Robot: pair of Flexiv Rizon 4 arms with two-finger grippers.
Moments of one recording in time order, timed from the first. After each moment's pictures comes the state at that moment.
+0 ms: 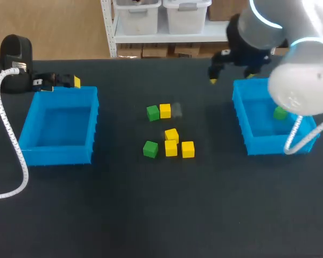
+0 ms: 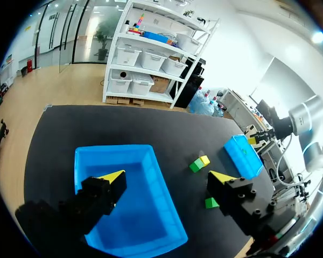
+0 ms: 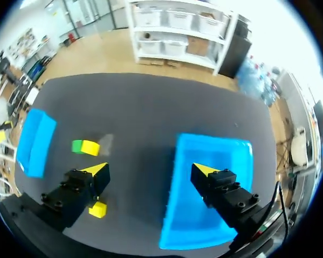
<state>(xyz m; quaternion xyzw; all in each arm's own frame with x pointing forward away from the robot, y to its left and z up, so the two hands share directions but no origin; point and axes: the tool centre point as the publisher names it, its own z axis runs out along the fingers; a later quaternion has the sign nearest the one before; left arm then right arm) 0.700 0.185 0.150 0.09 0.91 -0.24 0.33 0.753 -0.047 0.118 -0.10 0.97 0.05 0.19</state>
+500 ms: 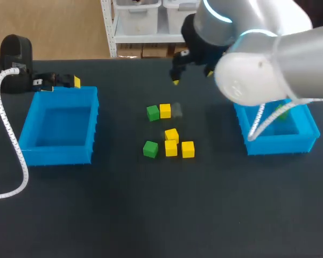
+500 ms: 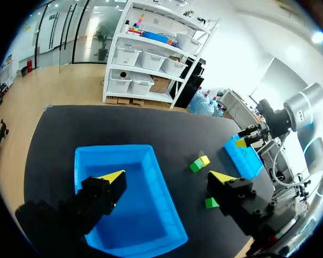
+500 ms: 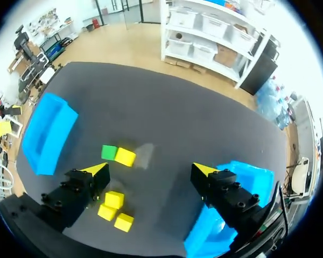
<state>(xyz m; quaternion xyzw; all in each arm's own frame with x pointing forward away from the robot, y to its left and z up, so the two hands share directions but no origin) 0.700 0.185 0.150 0.09 0.91 -0.24 0.33 0.765 0.047 0.110 -0.19 0.96 0.07 0.18</state>
